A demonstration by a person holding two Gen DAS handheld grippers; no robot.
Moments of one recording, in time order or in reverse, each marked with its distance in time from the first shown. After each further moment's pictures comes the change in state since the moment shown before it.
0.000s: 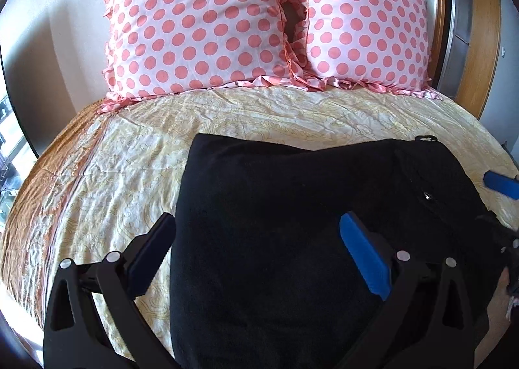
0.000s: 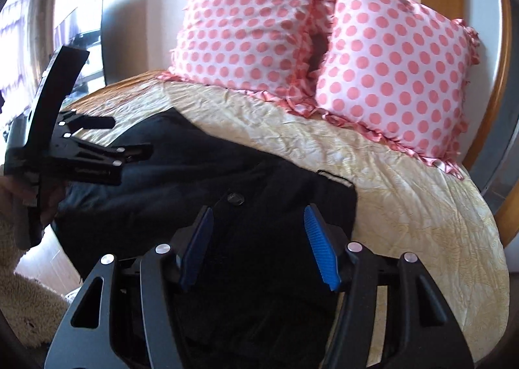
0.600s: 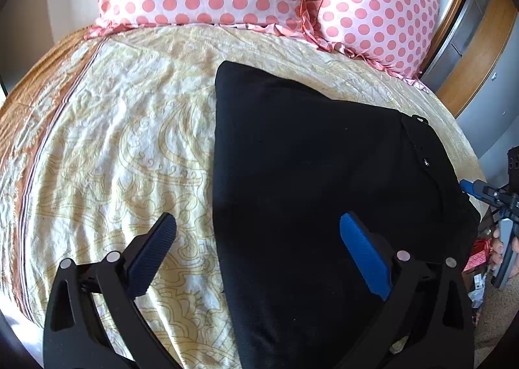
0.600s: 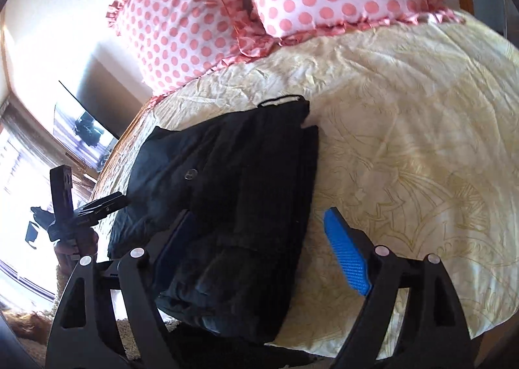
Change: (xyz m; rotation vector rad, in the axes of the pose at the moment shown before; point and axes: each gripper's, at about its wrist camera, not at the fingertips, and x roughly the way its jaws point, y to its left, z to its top) left arm 0.012 0.075 -0.022 -0.143 0.239 -0.205; right arm 0.020 -0.128 -0.037 0.610 0.184 0.307
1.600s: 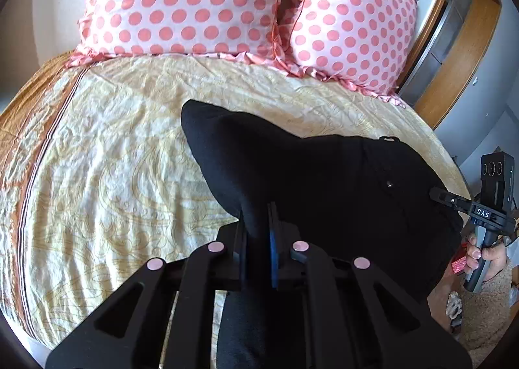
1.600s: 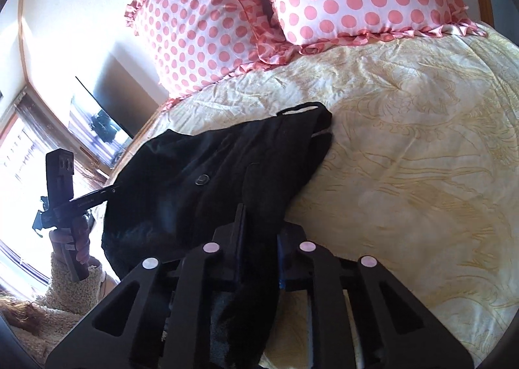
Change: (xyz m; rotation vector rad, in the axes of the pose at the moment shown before) left arm -0.023 -0.028 0.022 0.053 -0.108 -0.072; right arm -0.004 0.016 0.011 -0.109 -0.091 0.103
